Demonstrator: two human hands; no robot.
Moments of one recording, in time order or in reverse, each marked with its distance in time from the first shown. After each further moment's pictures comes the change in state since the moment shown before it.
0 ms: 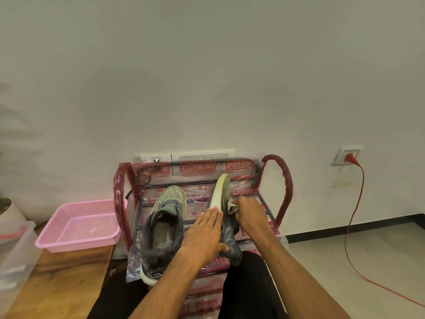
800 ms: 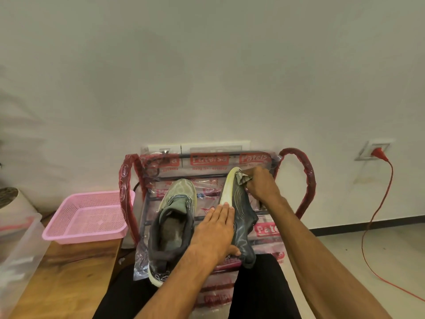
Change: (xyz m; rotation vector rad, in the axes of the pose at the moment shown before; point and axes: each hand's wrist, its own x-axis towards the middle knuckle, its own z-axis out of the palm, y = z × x) left_hand 0.006 -0.007 -0.007 0.047 -0.047 0.018; right_hand 0.087 0.010 0.003 0.198 0.006 -0.053
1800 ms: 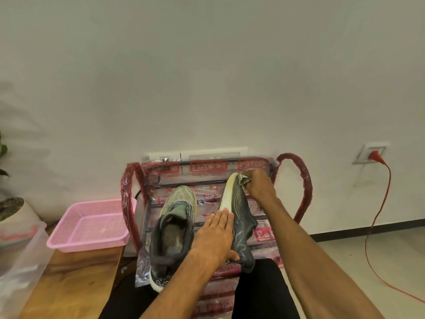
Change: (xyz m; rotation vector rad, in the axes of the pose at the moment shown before) left_hand 0.001 0.002 -0.002 0.031 -0.040 -0.020; right_hand 0.007 -0.002 0.000 0.033 0.061 0.106
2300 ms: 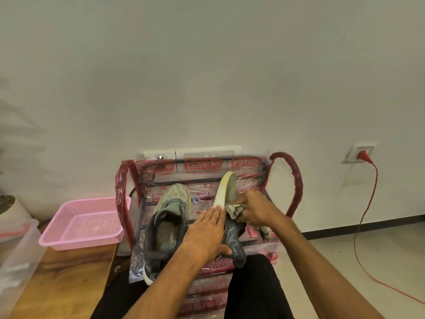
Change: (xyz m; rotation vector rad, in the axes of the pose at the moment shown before) left_hand -0.001 -0.006 0.003 -0.037 0.041 0.019; right_hand -0.078 -0.014 -0.047 0.029 -0.452 -0.233
